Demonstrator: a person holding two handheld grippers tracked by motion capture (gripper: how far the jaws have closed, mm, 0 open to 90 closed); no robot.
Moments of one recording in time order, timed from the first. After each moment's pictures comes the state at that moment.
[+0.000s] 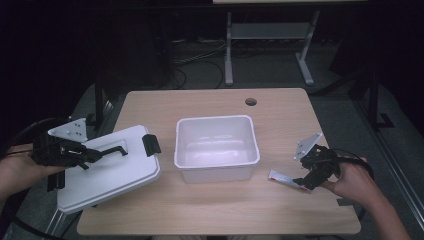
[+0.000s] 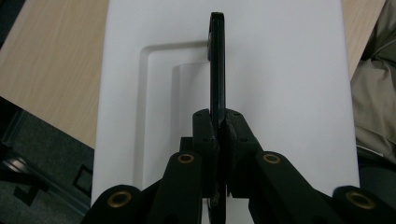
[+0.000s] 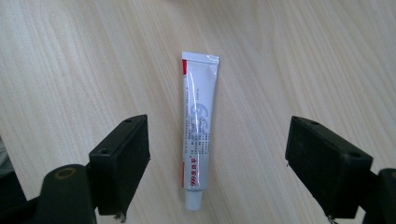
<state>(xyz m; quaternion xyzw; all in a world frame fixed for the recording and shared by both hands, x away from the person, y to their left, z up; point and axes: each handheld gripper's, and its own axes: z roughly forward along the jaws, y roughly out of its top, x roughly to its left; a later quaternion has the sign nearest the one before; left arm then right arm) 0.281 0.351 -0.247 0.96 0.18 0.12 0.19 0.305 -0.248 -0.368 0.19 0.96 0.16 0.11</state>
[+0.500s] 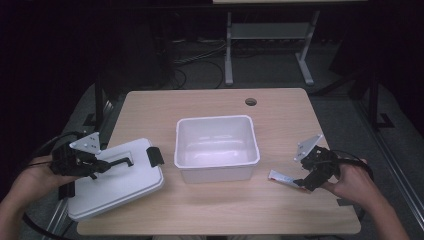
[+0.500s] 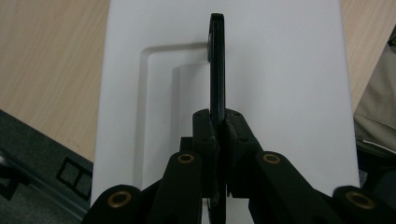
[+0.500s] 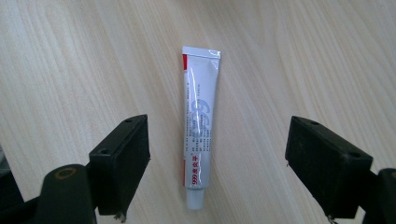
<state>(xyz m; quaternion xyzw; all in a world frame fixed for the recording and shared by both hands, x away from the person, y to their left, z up) 0.288 0.348 -0.303 0.96 0.19 0.10 0.17 0.305 -0.251 -0.374 0.19 0.96 0.16 0.11</state>
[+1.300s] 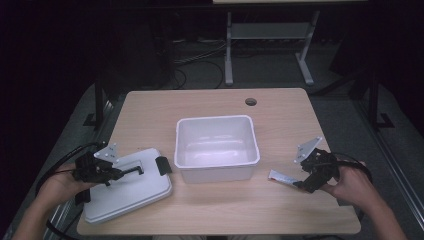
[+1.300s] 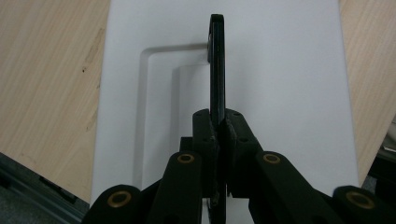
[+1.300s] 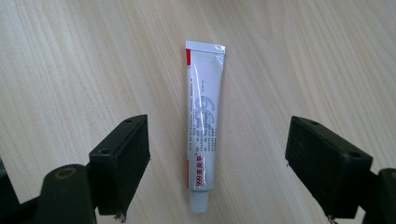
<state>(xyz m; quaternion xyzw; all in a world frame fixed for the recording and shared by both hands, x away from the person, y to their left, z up) 0.299 0.335 -0.357 0.96 0.20 0.08 0.17 0.304 -0.252 -0.383 0.19 0.96 0.16 0.11</state>
